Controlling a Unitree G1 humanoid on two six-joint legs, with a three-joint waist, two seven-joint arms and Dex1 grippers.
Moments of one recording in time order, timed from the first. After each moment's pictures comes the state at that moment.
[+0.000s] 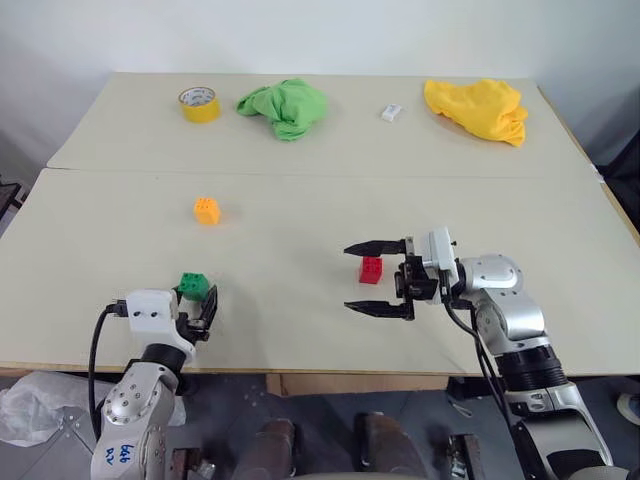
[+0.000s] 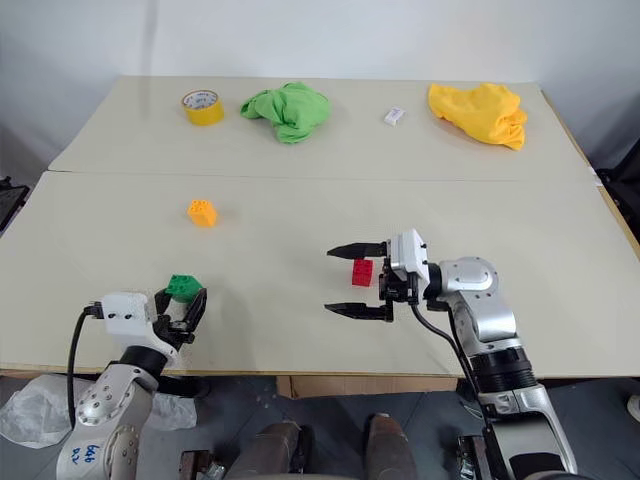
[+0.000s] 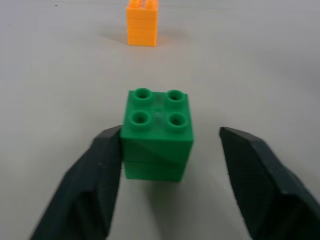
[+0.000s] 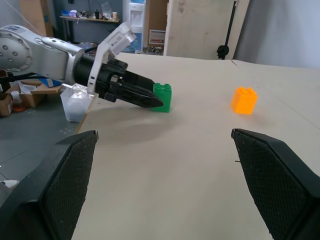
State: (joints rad) left arm 0.21 0.18 0.26 -0.49 -0.23 0.38 -0.12; right arm -0.48 -0.44 0.09 0.10 0.44 0.02 1.37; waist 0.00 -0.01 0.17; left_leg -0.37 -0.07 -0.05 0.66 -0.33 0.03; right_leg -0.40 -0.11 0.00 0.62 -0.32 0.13
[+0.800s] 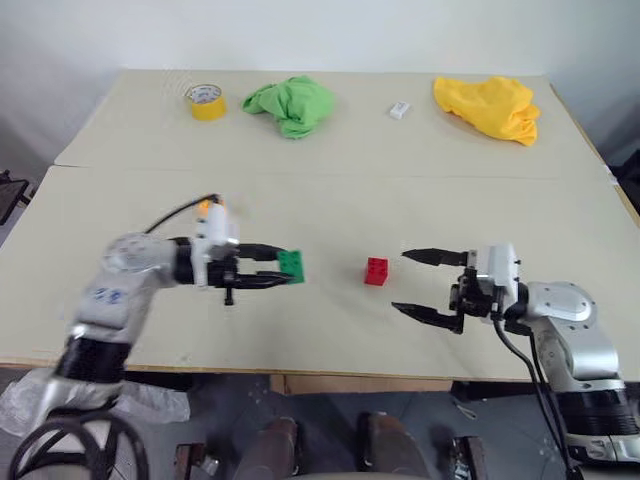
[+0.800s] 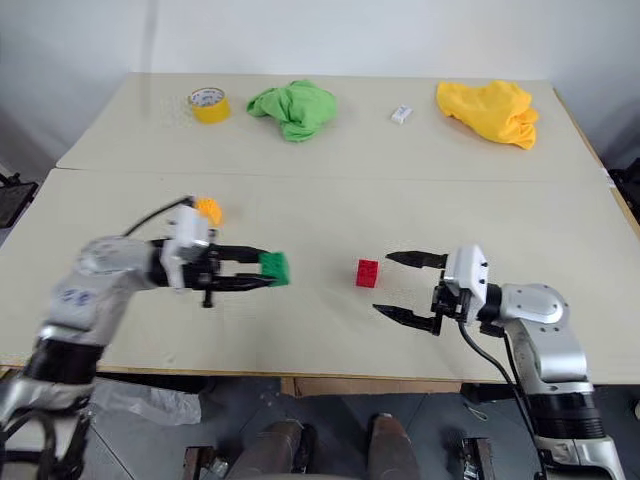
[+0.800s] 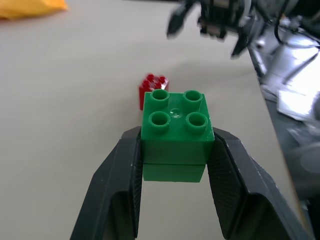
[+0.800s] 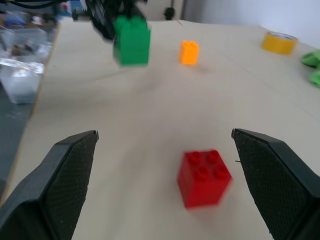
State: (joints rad) left arm -0.62 0.61 -0.15 0.18 -0.40 0.23 -1.24; right arm -0.20 -0.64 -0.11 -0.08 0.46 0.05 1.22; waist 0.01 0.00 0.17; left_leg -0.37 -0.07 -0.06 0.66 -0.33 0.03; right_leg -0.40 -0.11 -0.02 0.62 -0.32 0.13
